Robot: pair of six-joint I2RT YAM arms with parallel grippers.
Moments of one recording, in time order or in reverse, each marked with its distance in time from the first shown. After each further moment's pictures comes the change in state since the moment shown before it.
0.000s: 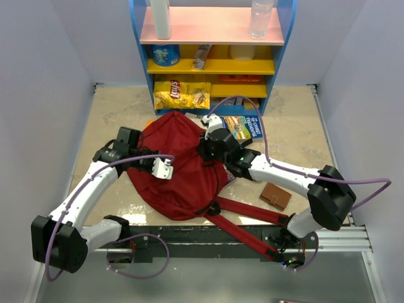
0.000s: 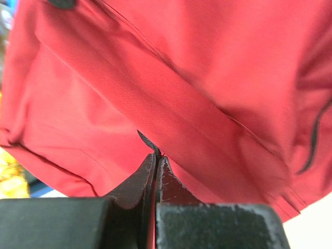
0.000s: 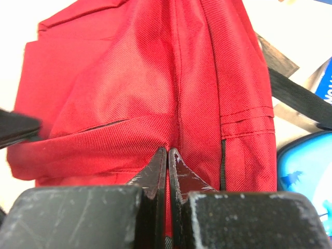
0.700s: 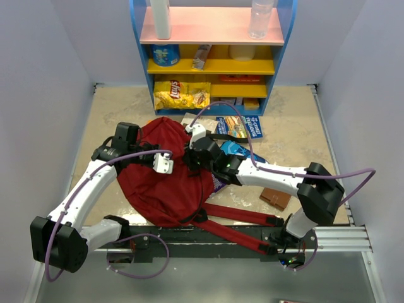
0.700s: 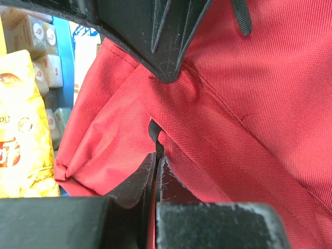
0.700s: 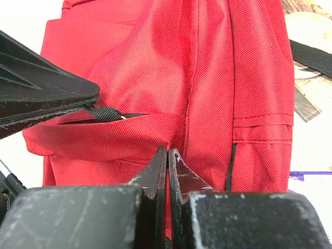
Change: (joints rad) left arm 0.003 0.003 0.037 0.059 0.057 -0.051; right arm 0.141 0.091 0.066 0.005 0.034 0.041
